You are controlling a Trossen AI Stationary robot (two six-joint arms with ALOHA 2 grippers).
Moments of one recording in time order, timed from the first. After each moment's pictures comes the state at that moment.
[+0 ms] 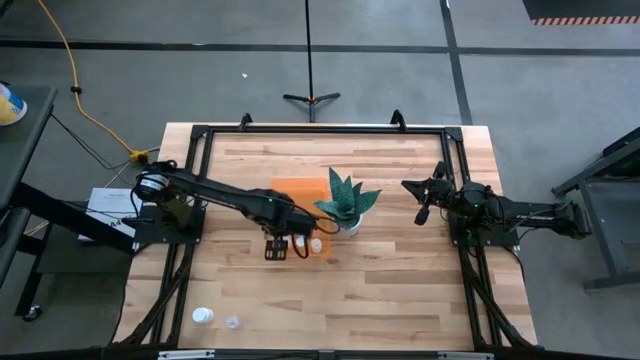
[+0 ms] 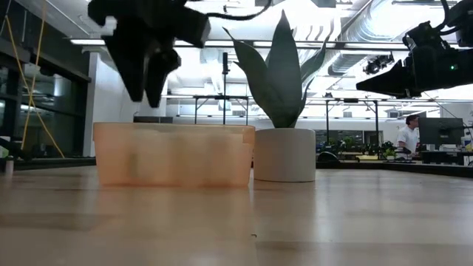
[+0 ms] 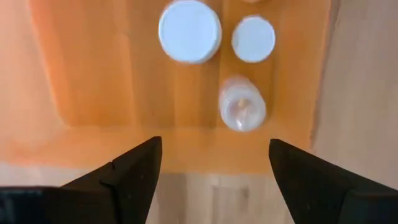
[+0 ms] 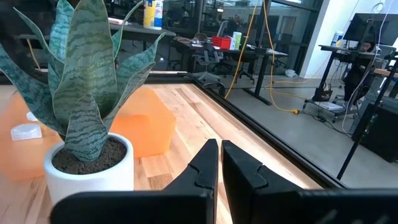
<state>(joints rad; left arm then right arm) -0.18 1.74 1.42 -1.20 -0.10 -0.19 -0.12 0.13 0.01 0.06 0.32 -0.09</state>
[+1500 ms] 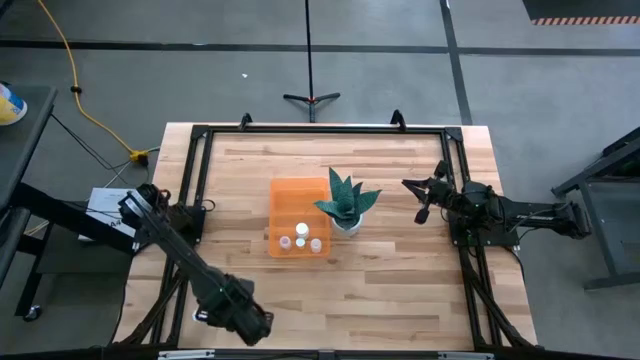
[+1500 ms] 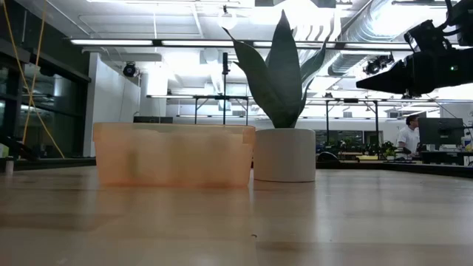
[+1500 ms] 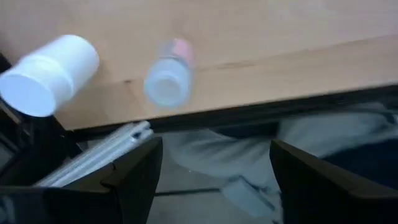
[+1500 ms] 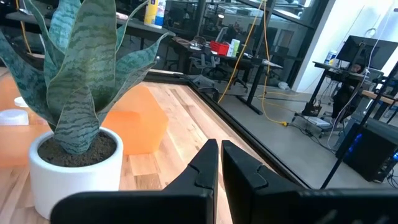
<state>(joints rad) -0.78 1.77 1.44 -1.01 0.27 -2.18 -0.12 0.13 0.01 0.09 0.32 -0.21</state>
